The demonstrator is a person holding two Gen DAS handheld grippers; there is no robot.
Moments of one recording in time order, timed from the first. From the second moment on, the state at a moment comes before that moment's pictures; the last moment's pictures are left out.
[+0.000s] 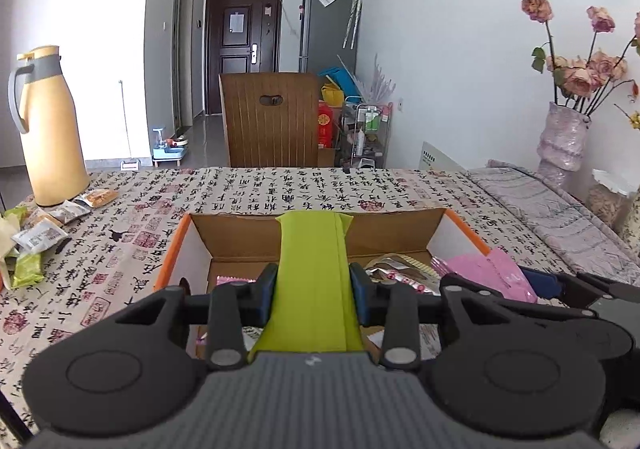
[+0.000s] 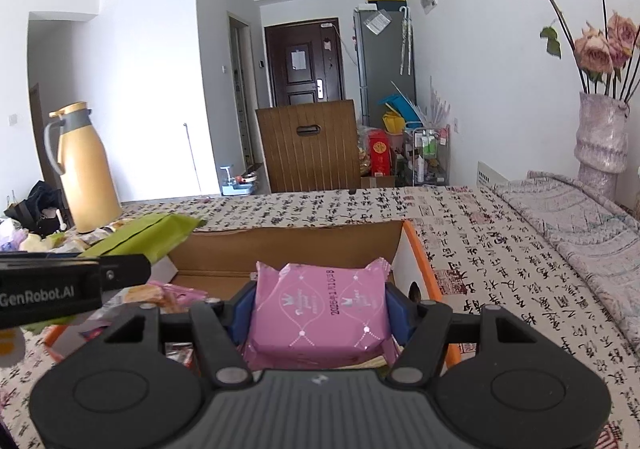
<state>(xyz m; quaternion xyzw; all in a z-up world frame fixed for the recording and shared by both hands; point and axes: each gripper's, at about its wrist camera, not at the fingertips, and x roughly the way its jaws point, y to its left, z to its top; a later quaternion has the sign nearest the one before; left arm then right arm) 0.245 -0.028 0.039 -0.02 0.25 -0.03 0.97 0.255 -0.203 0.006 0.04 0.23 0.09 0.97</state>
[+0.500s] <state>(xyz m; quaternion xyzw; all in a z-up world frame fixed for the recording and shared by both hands) 0.258 -0.015 0.015 -0.02 0.26 -0.01 0.97 0.268 -0.211 -0.017 0.05 0.25 0.07 0.96</state>
